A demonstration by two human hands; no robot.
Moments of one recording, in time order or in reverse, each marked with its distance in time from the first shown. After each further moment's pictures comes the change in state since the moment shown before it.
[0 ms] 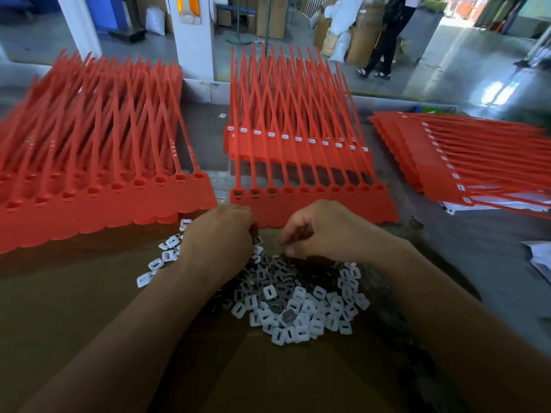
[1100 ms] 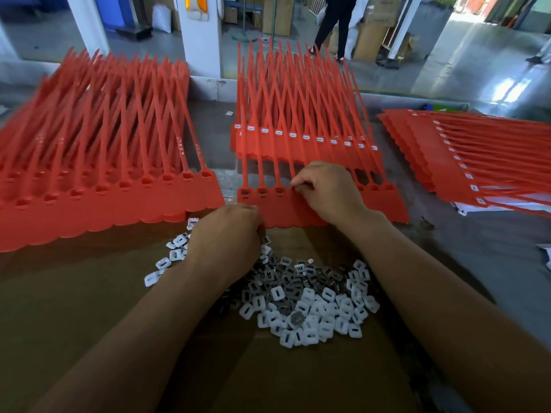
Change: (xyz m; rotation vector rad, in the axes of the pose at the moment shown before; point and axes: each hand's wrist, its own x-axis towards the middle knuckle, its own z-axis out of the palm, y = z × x) left_hand 0.000 -0.002 0.000 0.013 0.009 0.020; right_hand 0.061 0.031 -0.001 -0.257 0.571 -0.118
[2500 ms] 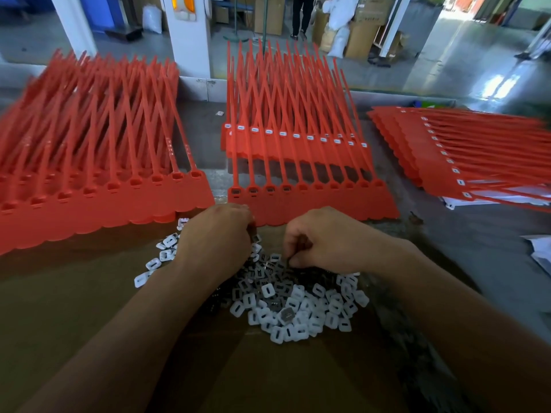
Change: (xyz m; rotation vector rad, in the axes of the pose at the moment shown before) left_hand 0.001 0.002 0.001 0.001 0.004 -0.011; right_hand -0.052 -0.040 -0.041 0.077 -0.670 -0.006
